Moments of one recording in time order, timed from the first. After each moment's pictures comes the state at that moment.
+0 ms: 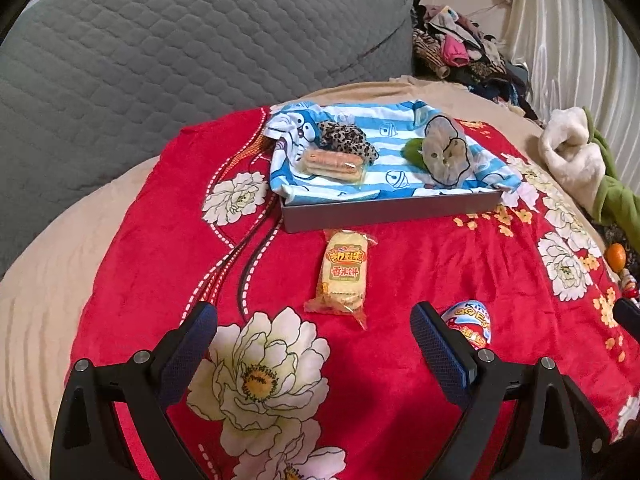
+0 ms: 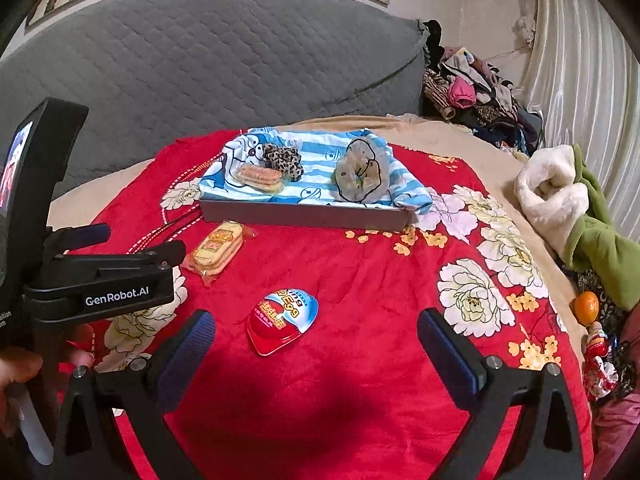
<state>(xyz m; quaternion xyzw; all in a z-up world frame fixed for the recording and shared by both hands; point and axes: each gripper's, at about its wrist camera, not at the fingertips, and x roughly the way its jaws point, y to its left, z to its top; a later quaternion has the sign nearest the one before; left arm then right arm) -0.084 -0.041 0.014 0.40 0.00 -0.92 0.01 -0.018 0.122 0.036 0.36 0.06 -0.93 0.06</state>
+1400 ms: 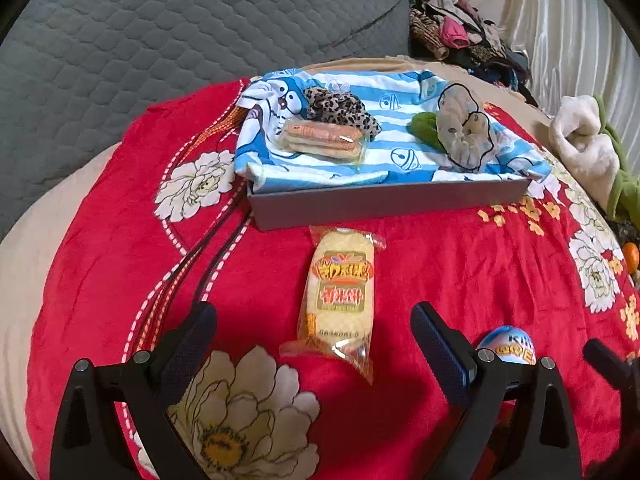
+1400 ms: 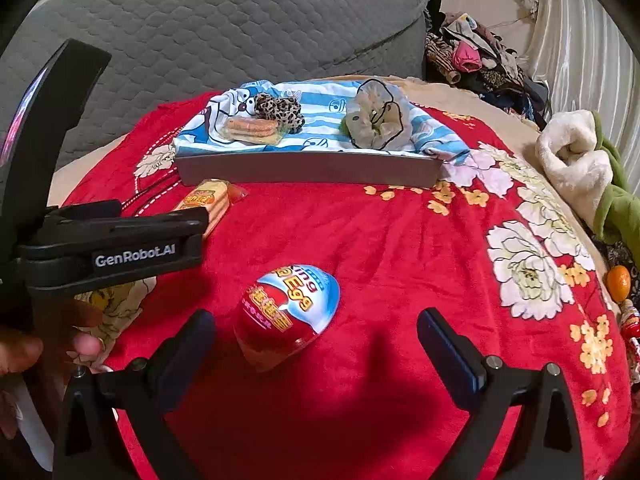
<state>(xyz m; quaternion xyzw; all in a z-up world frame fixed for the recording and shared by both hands) -0.148 -0.034 -0.038 0.43 0.01 -0.90 -0.01 -0.066 0.107 -0.032 0.41 0.04 -0.91 0.05</state>
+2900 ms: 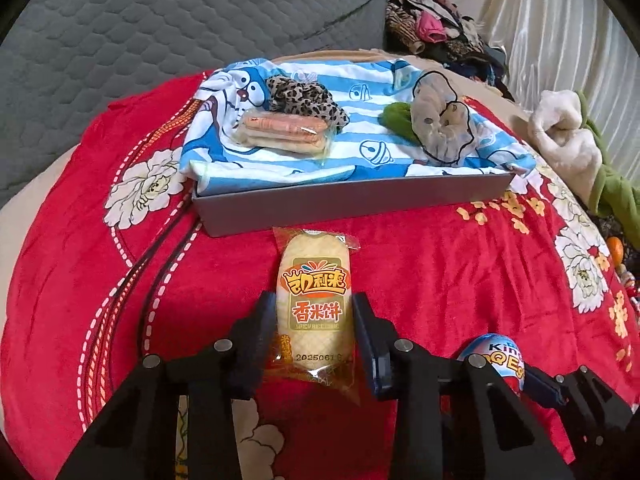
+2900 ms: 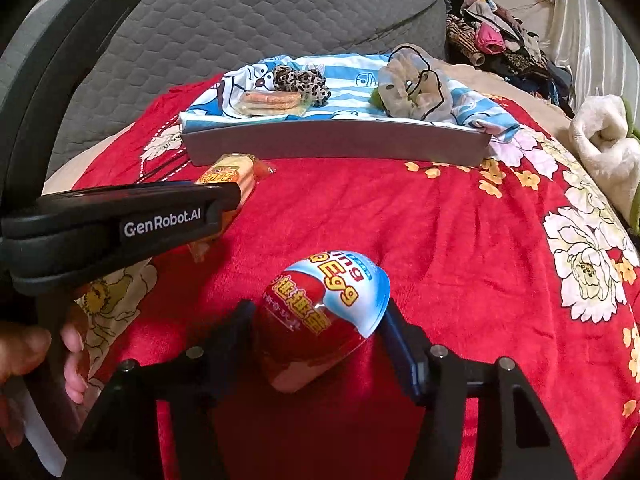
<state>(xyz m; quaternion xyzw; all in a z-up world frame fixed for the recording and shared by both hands) -0.167 -0.019 -0.052 0.44 0.02 -0.90 -0.06 -0.090 0.097 -0.063 0.43 0.02 -0.90 0.09</state>
